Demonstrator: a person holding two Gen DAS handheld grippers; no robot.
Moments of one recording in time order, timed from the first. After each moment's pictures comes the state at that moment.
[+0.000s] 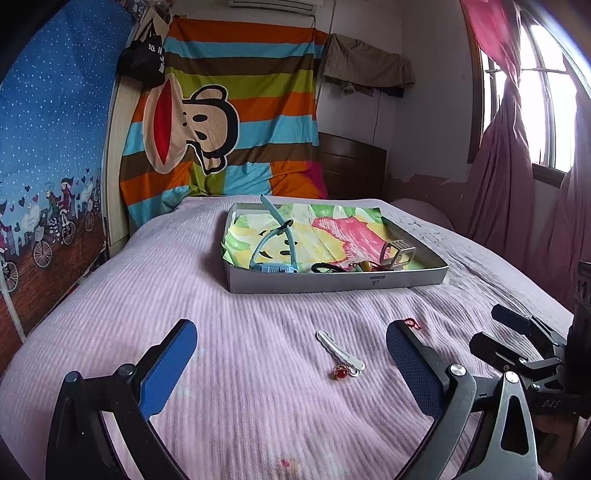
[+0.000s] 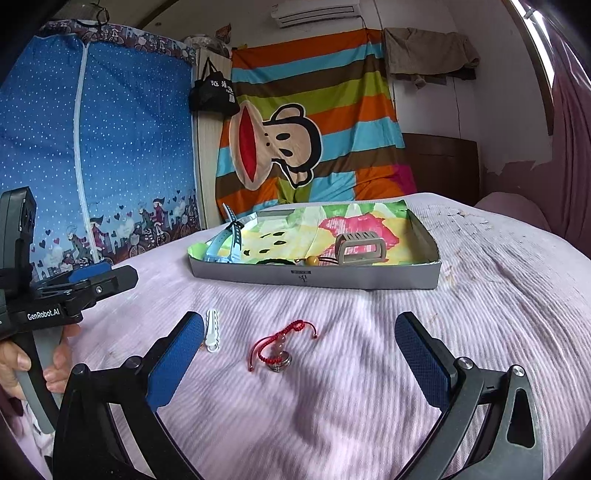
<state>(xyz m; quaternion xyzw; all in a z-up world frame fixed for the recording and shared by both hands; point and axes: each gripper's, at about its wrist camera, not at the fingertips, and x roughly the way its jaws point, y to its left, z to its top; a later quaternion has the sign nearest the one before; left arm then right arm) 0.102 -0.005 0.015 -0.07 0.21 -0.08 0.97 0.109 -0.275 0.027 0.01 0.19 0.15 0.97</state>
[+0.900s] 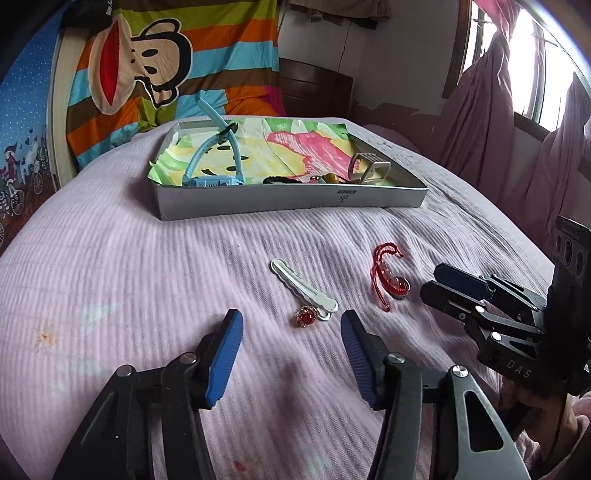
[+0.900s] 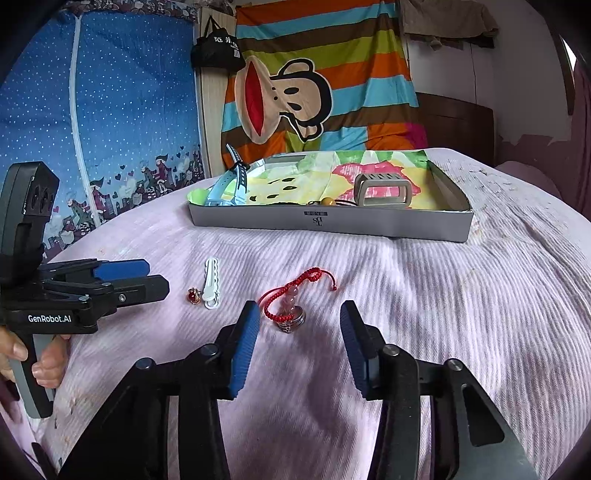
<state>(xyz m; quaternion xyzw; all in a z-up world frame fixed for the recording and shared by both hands) 0.141 -0.036 -0.021 -0.04 0.35 -0.17 0.92 0.132 -0.255 -0.004 -0.01 0.27 0.16 0.95</state>
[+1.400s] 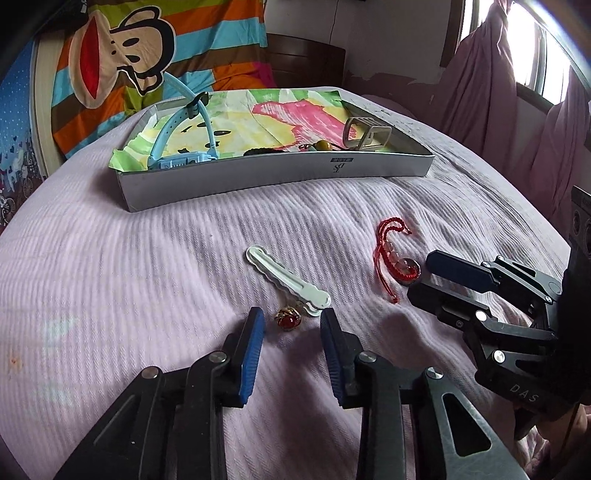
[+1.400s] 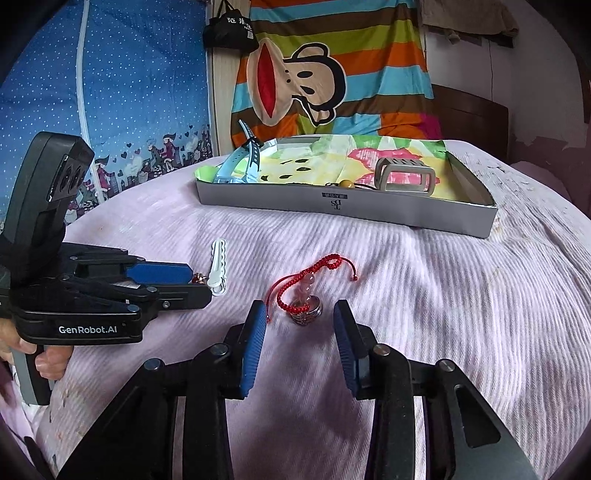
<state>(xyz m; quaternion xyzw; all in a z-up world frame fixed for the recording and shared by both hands) 0.161 -0.056 -0.032 -0.01 0.40 -0.17 0.90 0.143 -0.238 -0.012 -0.04 0.30 0.18 0.94</state>
